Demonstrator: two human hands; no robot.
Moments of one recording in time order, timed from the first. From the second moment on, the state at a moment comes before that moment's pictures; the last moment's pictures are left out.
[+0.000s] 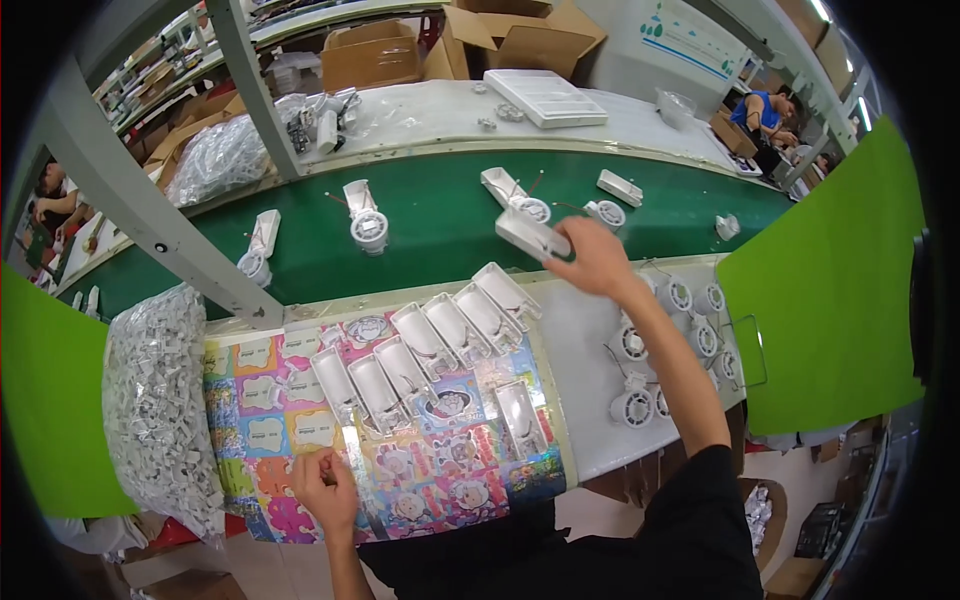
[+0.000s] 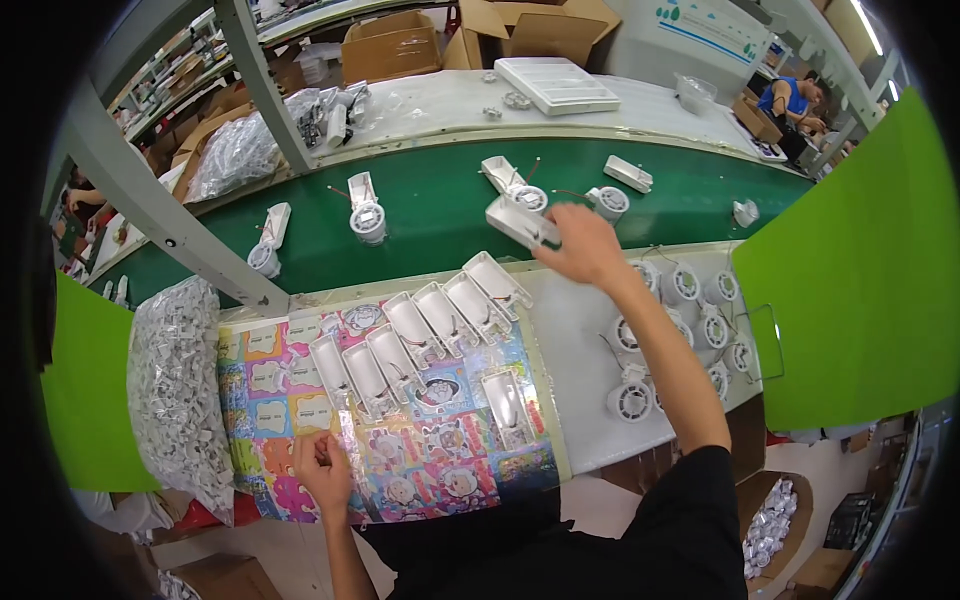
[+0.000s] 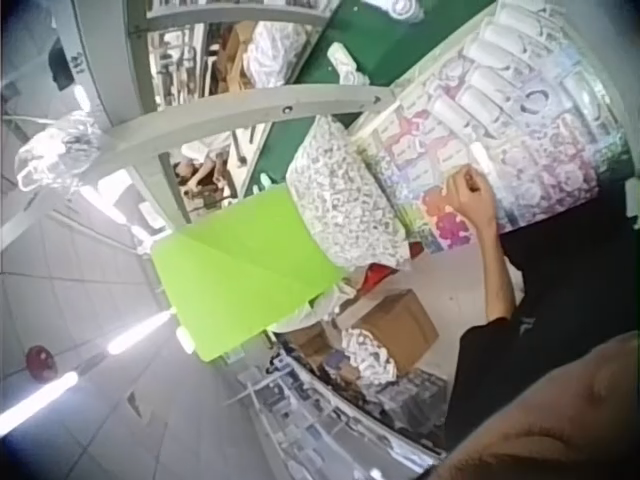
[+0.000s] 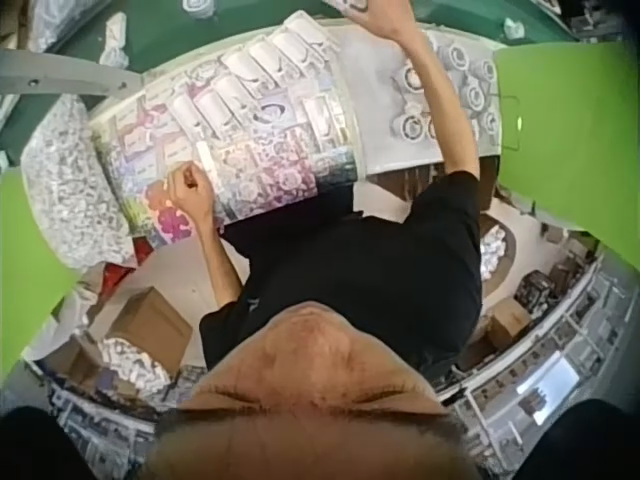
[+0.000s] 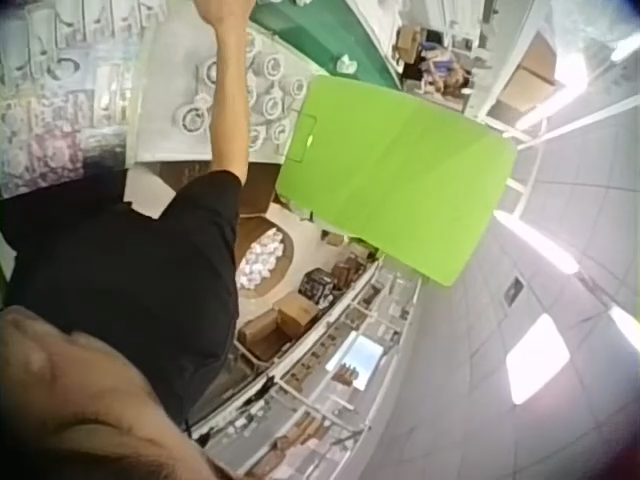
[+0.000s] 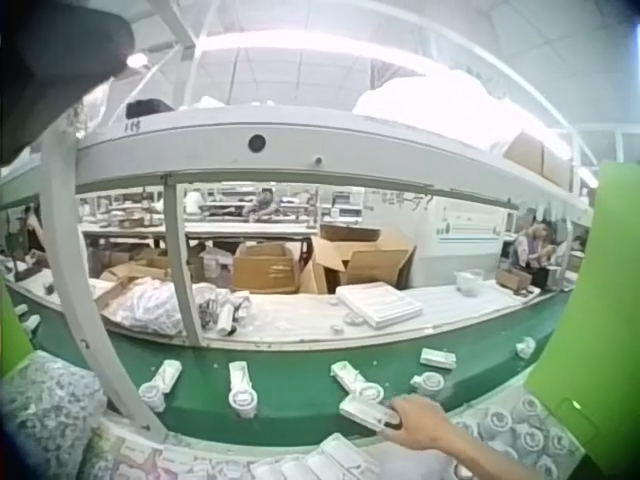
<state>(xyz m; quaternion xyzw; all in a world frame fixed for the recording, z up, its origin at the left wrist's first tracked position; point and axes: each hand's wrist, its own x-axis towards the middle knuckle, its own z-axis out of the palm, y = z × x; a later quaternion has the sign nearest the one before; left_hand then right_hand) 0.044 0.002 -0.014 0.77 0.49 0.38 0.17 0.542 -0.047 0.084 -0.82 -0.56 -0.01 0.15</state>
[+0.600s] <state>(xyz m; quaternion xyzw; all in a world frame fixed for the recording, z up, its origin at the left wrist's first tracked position) 0.050 0.002 -0.012 0.76 0.51 0.36 0.16 0.655 -0.036 0.032 -0.92 -0.37 -0.09 0.05</state>
